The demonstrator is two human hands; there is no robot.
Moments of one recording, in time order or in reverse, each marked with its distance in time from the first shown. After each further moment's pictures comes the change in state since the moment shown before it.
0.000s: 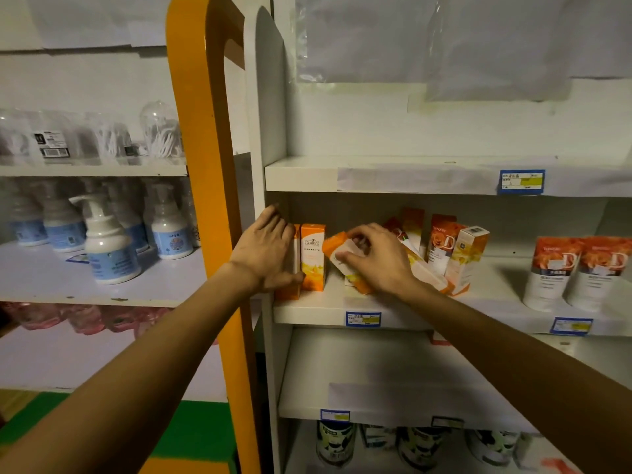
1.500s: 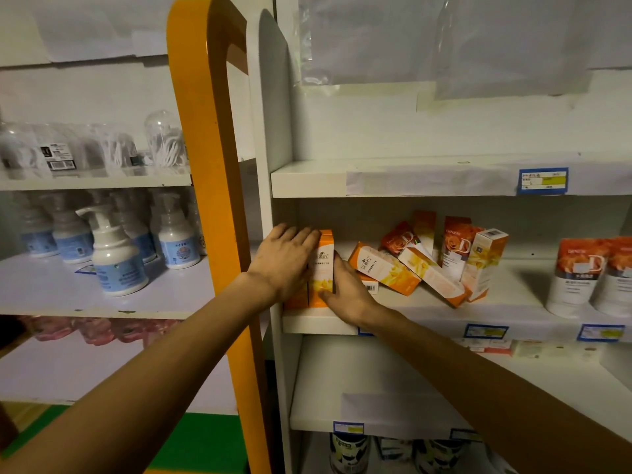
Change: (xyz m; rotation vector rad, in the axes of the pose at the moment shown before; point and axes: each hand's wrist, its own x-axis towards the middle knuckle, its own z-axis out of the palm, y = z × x) left_hand 0.007 0.012 -0.001 -0.196 0.061 0.018; right_hand -0.006 -0.027 0.086 0.274 -0.245 0.168
